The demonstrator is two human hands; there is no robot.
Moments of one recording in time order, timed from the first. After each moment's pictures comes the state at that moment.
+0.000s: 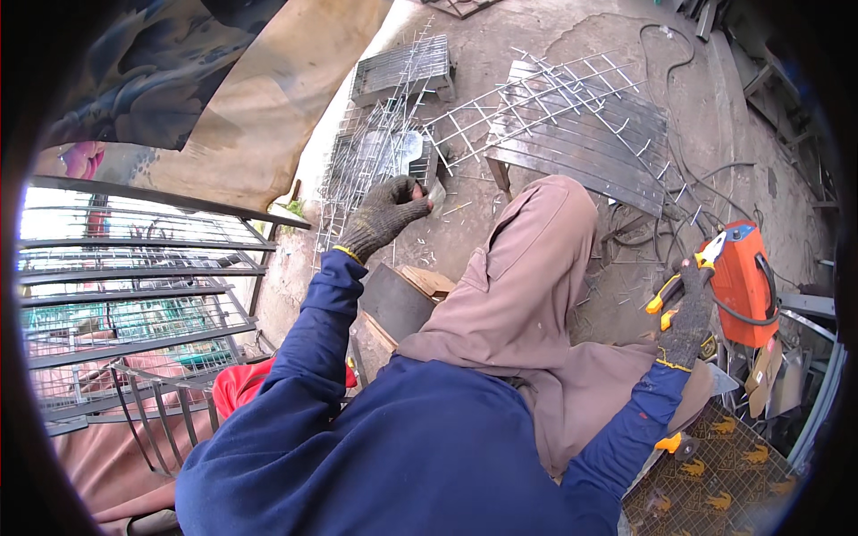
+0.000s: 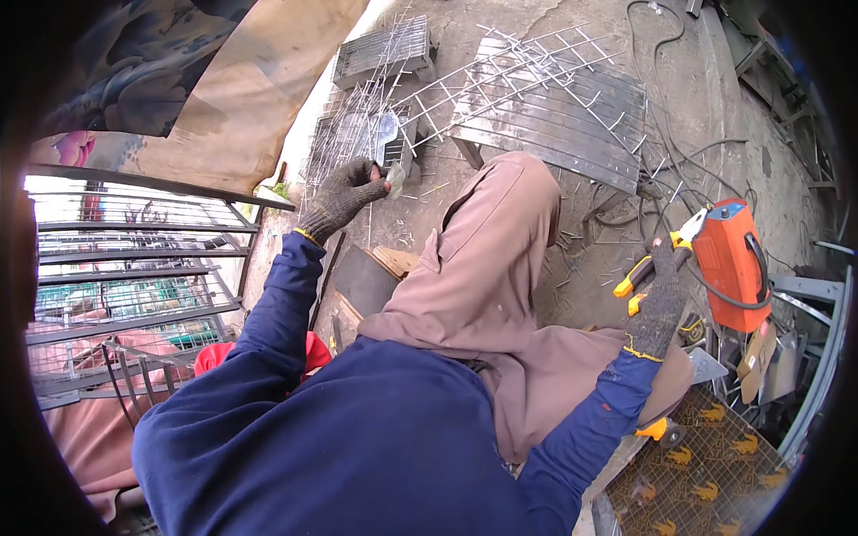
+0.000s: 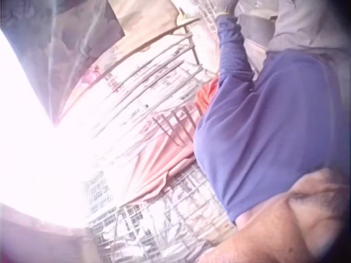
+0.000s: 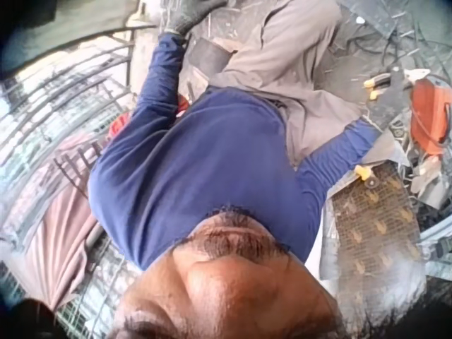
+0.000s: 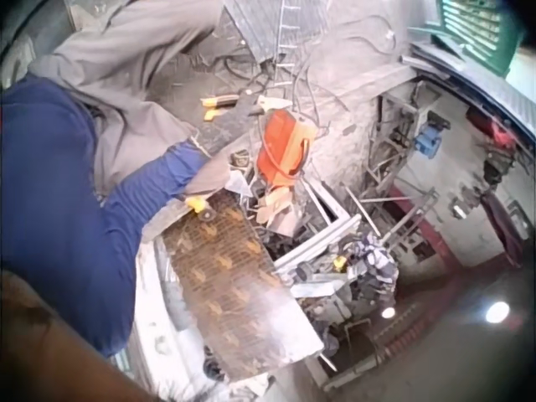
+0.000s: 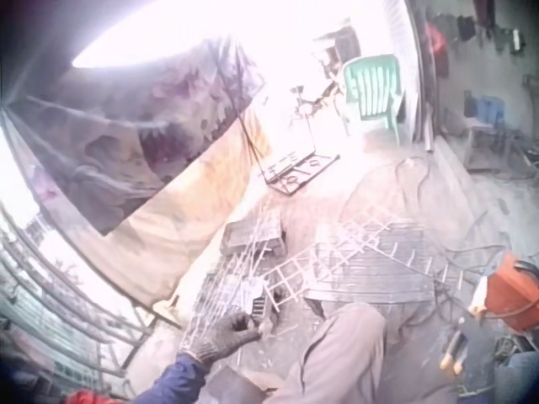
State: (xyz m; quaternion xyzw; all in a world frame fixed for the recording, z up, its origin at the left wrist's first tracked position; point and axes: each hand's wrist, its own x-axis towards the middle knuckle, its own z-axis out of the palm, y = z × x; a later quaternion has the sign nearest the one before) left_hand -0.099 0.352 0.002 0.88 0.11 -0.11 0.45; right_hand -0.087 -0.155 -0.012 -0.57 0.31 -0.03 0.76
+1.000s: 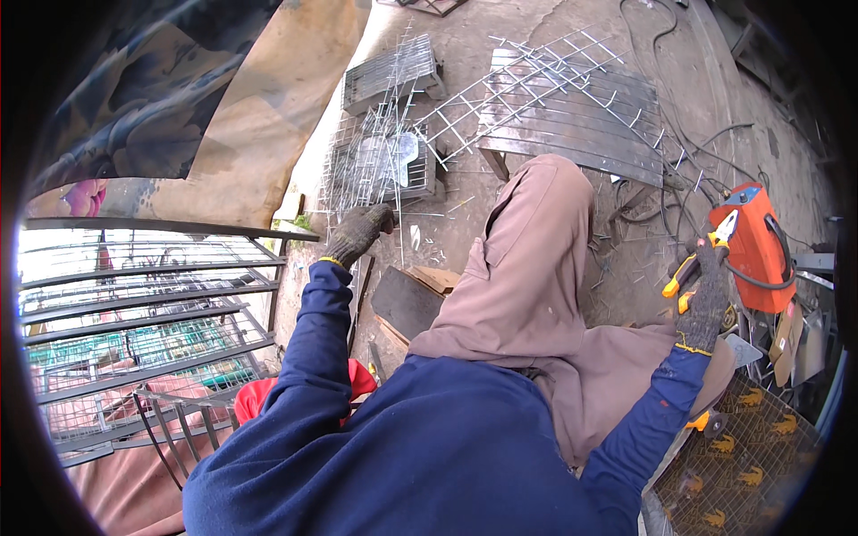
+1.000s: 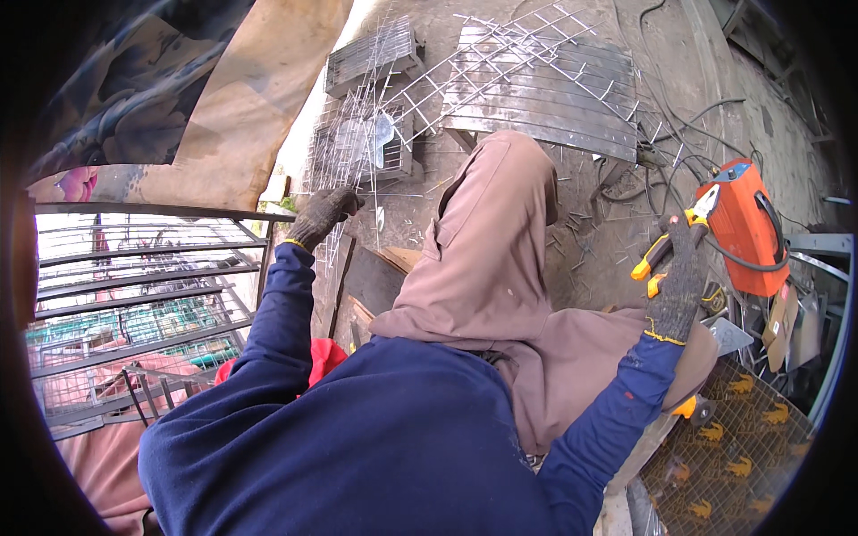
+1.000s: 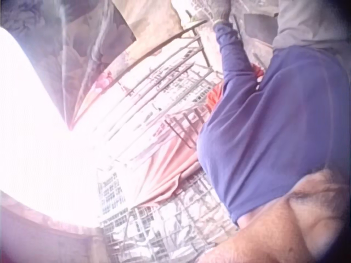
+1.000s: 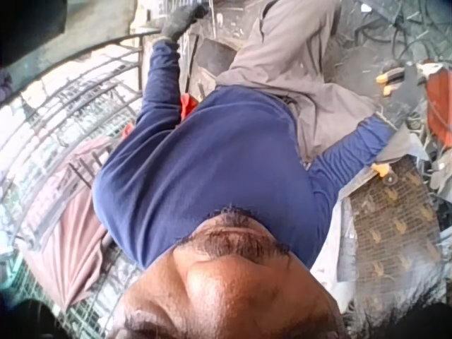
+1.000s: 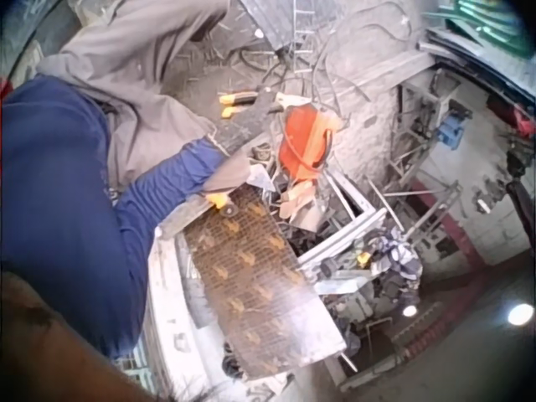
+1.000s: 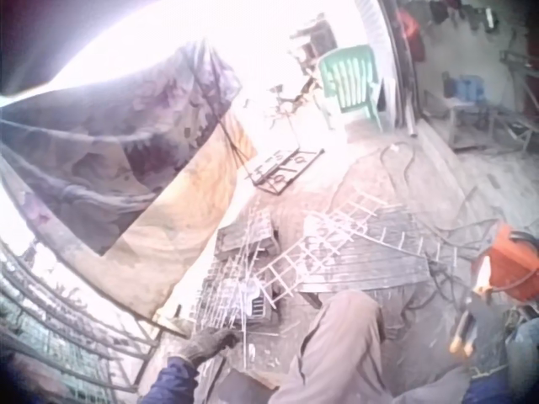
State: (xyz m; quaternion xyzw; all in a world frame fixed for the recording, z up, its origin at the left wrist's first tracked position) left_hand -0.121 0.411 -0.006 0.89 0.15 -0.23 0.37; right_hand -0.106 -0.183 -0.038 -0.65 0.23 -0.03 0.72
